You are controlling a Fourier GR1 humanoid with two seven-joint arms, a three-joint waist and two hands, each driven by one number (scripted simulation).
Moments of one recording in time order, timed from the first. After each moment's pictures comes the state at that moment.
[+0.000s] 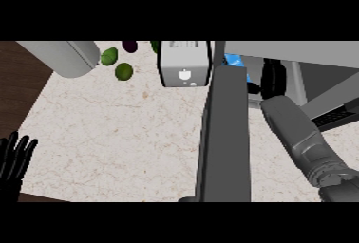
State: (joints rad) left arm 0.27 0.13 0.32 -1.75 0.22 -0.45 -0.32; right arm -1.03 -0.20 -0.08 -0.05 0.17 -0.83 -0.69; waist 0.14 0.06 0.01
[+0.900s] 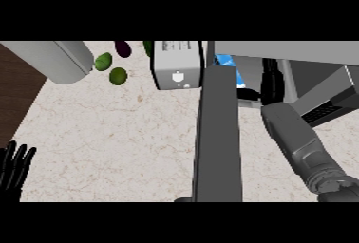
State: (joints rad) left arm 0.32 0.11 0.32 -1.75 0.19 -0.45 -0.38; right arm -0.98 -0.19 -0.12 -0.09 0.15 -0.75 -0.75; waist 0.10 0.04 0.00
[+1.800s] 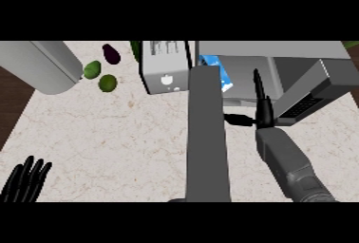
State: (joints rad) left arm 0.45 0.05 0.23 -1.85 0.14 -0.50 -0.39; right arm -0.79 -0.11 -0.21 -0.16 0.04 -0.39 -0.96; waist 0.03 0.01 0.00
